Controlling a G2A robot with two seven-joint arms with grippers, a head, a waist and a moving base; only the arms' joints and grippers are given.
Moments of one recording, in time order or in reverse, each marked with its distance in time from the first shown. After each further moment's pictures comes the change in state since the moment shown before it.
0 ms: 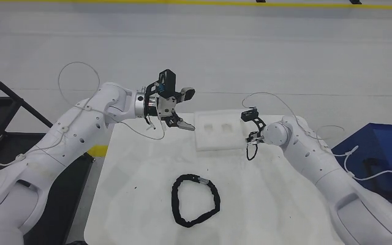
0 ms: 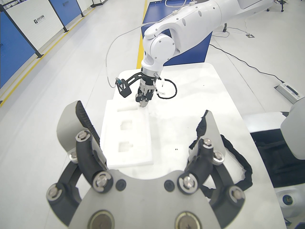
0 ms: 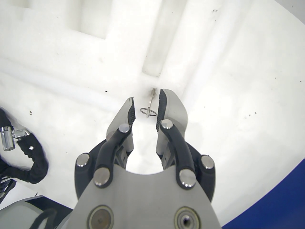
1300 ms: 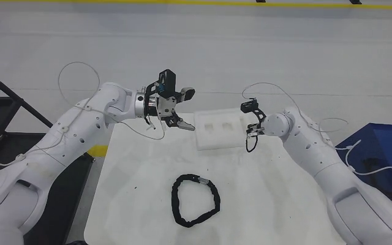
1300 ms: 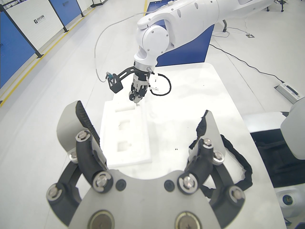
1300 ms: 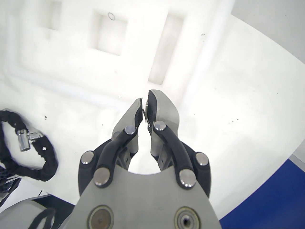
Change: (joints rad) left arm 0.000 0.000 0.000 0.000 0.000 0.000 0.000; right arm 0.027 -0.017 0.106 -0.025 -0.025 -0.044 0.075
